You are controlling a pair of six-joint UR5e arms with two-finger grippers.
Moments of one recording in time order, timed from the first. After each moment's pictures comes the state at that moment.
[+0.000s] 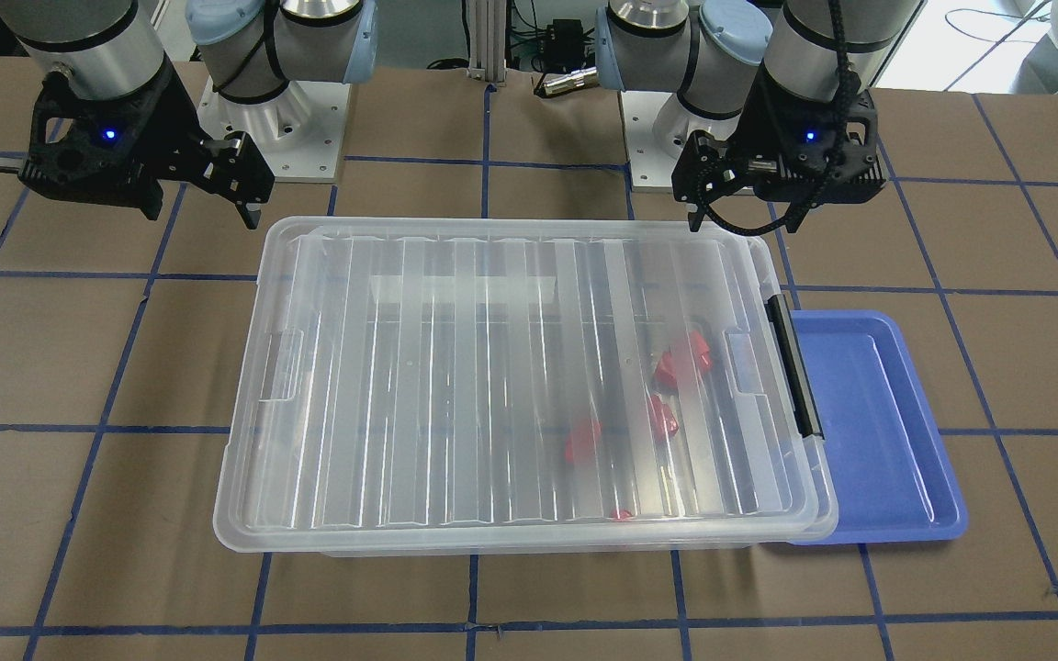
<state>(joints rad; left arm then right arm) -1.59 -1.54 -1.58 -1.59 1.62 0.01 1.55 -1.60 1.59 -1.52 -1.57 0.06</state>
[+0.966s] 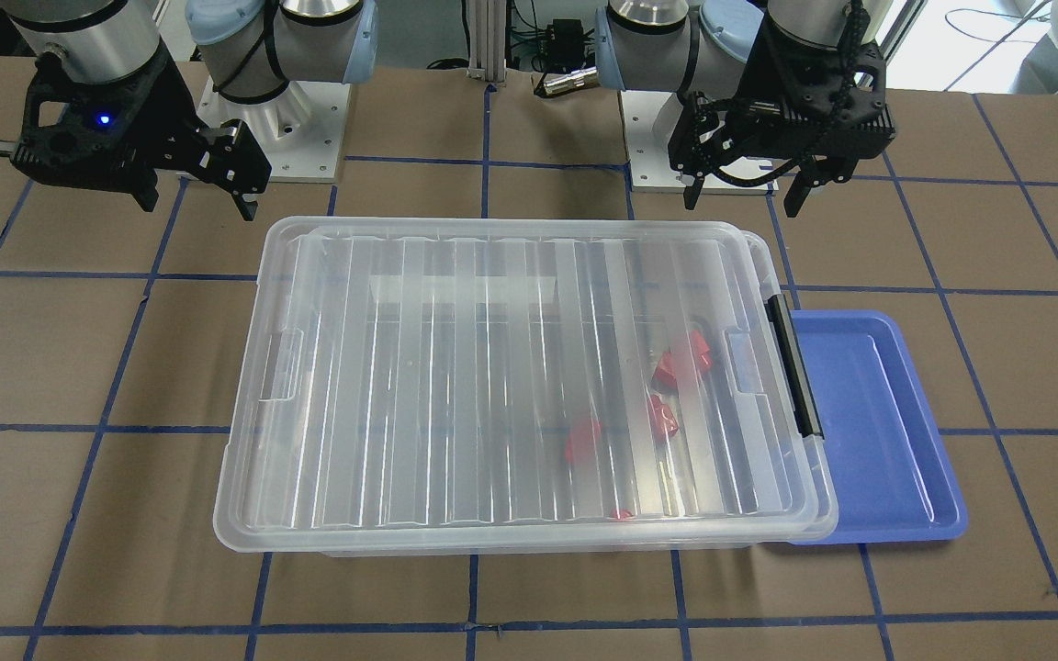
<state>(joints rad) -1.58 -1.50 -1.57 -1.55 1.56 0.05 1.54 -1.62 1.59 -1.52 -1.57 0.06</state>
